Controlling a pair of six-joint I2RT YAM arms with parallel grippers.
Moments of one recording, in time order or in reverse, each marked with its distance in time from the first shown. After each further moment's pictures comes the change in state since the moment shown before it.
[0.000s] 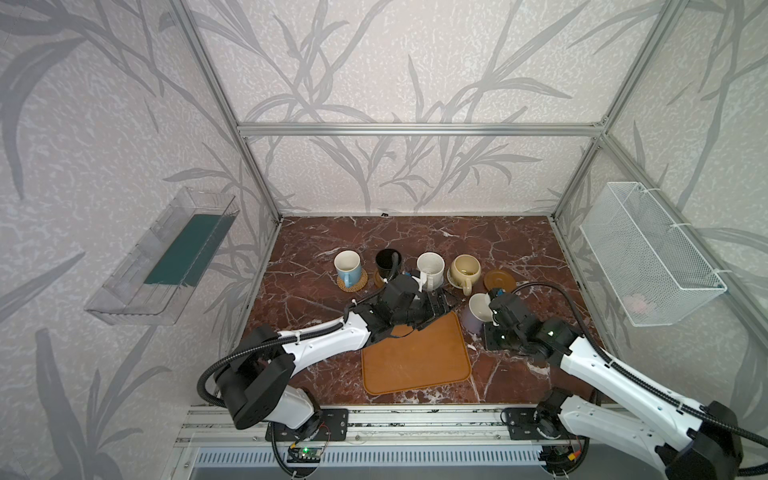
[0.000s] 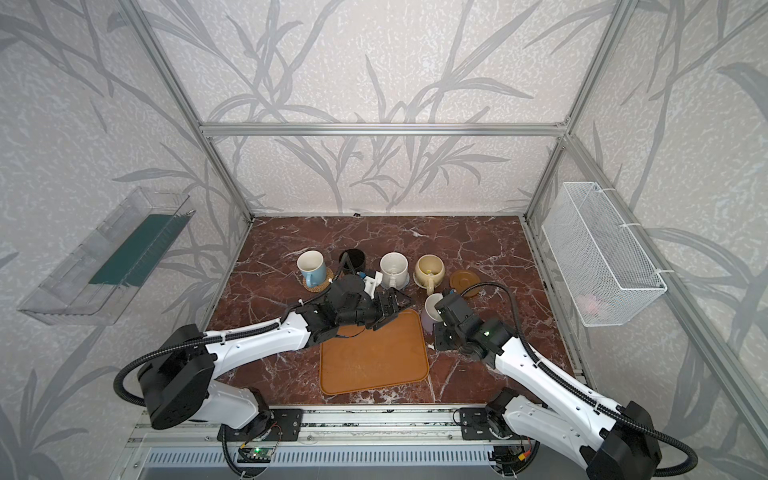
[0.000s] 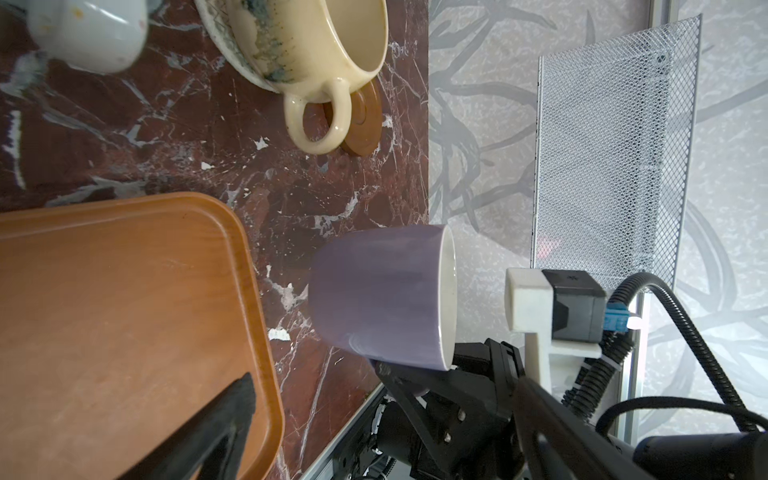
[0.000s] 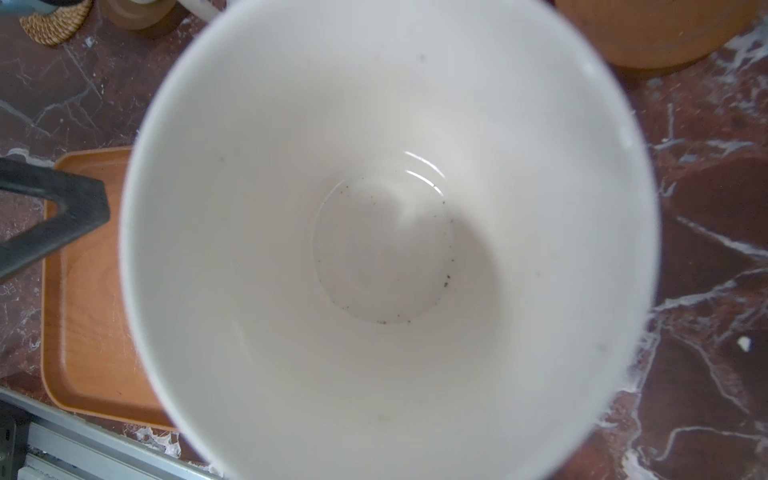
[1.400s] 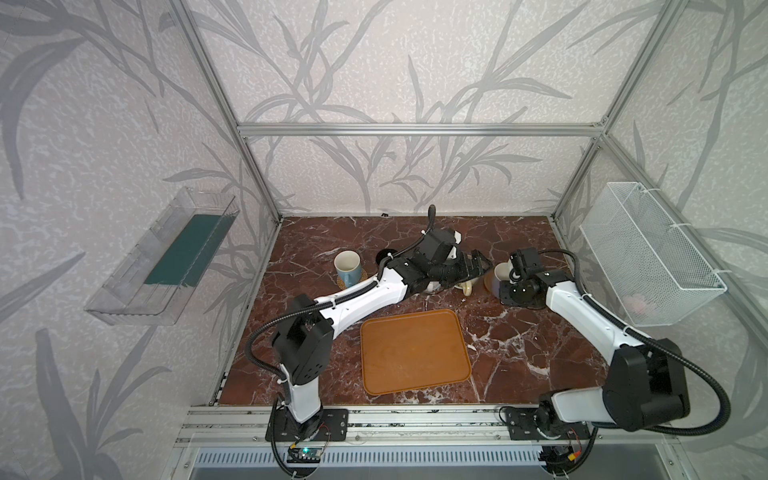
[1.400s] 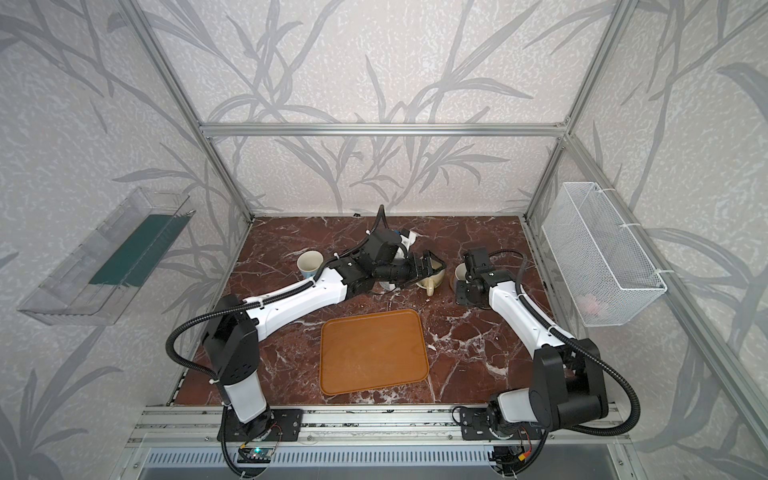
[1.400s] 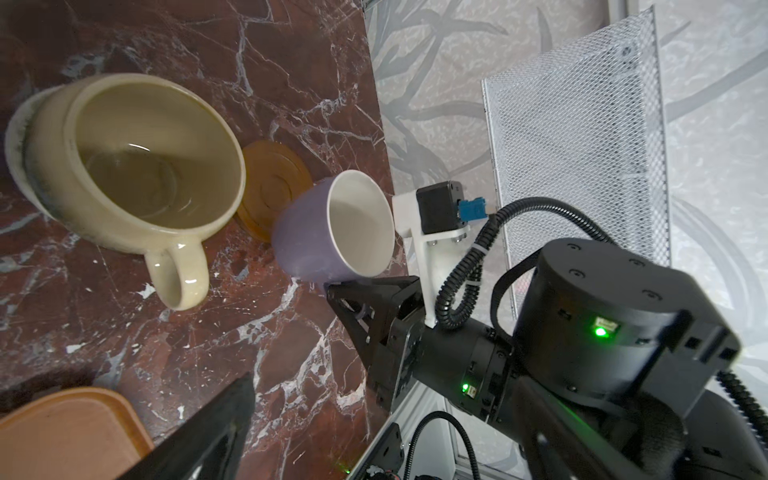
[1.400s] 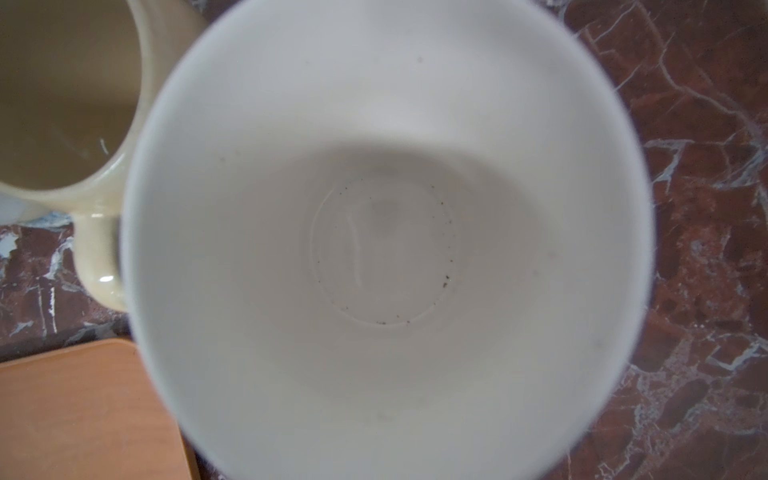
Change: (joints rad) left arm 0.014 0.355 0.699 -0.390 0.008 0.238; right arm -0.465 0.446 0.274 0.055 0.013 -0.276
